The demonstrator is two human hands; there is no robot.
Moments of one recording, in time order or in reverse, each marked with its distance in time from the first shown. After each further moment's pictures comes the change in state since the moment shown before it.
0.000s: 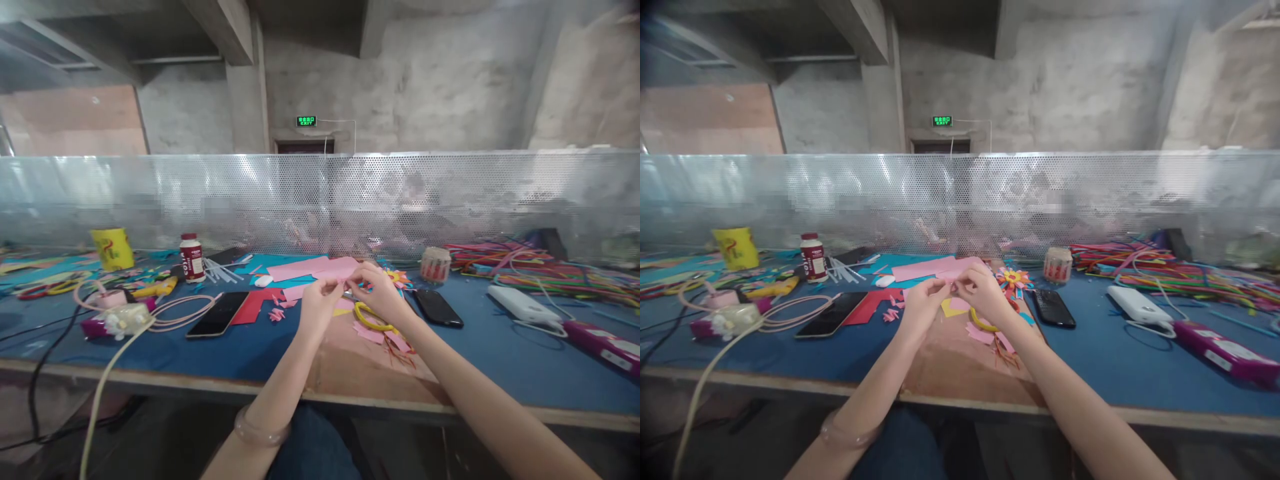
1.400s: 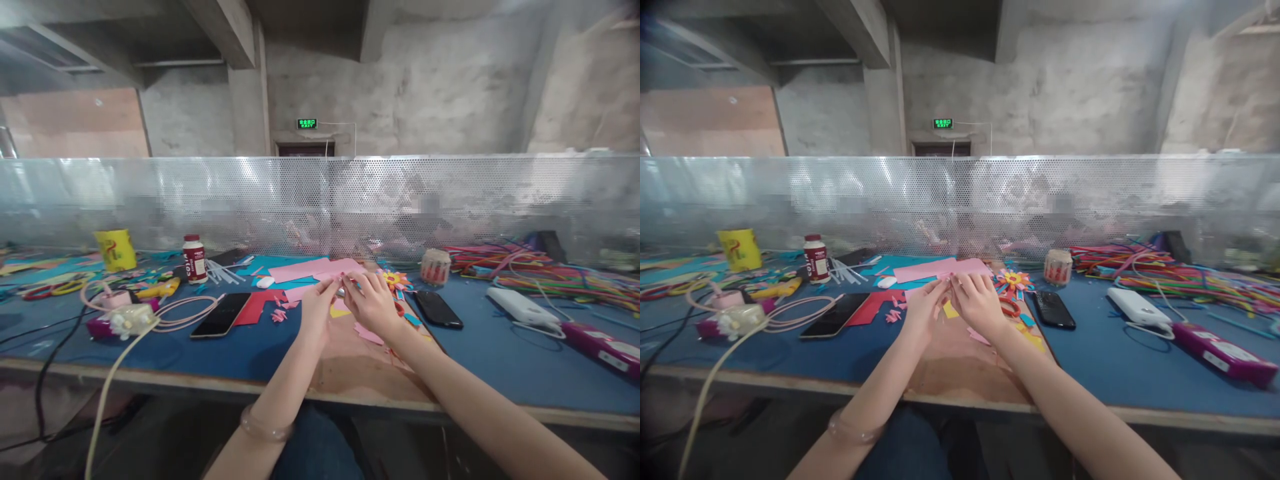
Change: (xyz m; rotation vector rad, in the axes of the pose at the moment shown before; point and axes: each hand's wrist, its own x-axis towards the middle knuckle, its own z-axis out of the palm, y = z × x) left_hand 0.002 -0.011 0.003 -0.376 0.081 -0.179; right_hand -0.016 -0.013 0.013 -0.665 0.070 -0.286
